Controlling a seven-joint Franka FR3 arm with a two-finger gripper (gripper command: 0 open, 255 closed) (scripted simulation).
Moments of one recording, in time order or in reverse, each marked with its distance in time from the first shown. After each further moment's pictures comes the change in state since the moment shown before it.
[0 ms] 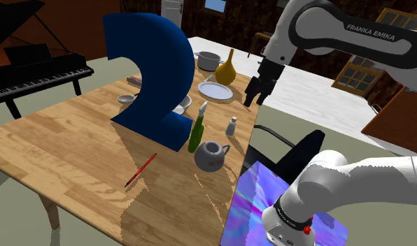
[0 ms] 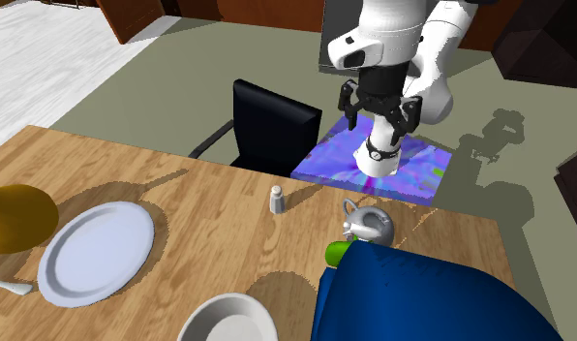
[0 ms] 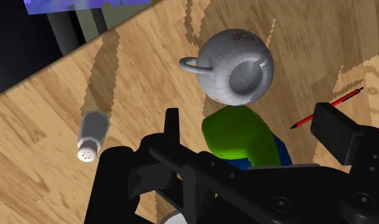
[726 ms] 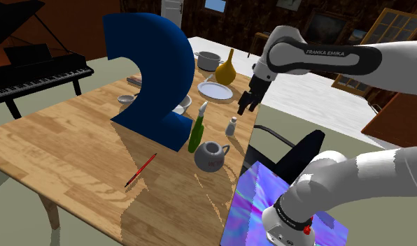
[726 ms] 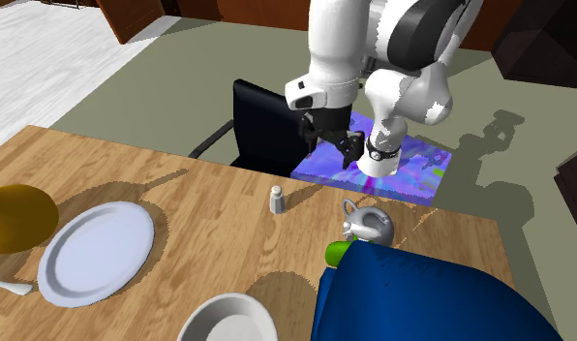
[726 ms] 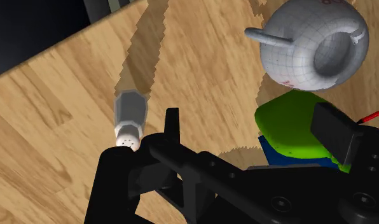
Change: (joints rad) arm -0.039 0.131 -0.089 -0.121 -0.092 0.279 -0.151
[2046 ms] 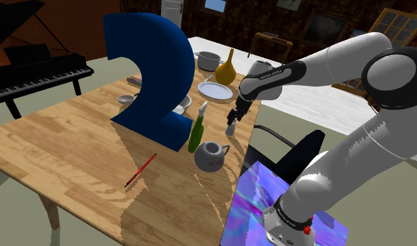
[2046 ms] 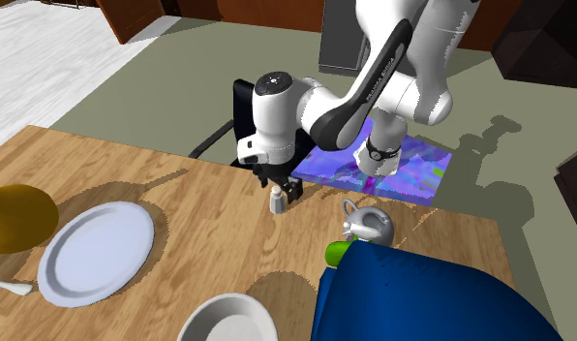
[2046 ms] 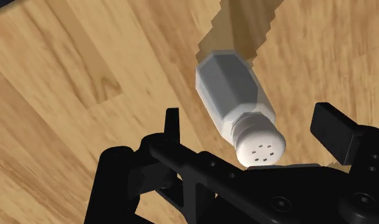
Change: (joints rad) arm -0.011 0.456 -0.148 -0.016 -0.004 0.527 -0.237
